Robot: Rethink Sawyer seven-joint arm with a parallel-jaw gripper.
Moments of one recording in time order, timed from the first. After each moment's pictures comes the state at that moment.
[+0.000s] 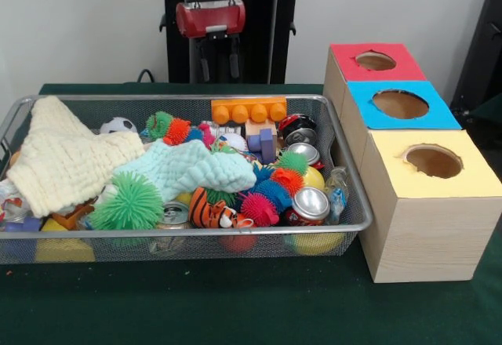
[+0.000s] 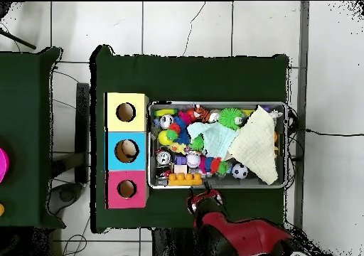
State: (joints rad) arm -0.70 -0.75 0.19 2.23 -0.80 -0.22 1.57
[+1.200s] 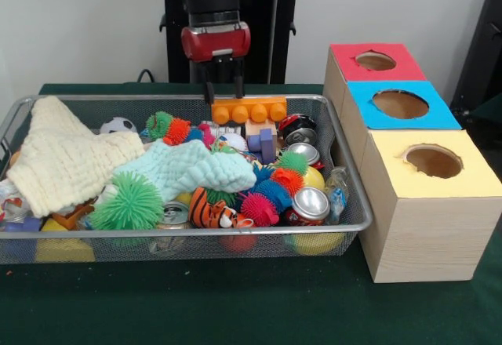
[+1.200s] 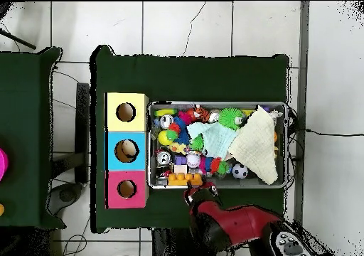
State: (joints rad) arm -0.58 -0.65 0.12 2.13 -0.79 -0.21 1.57
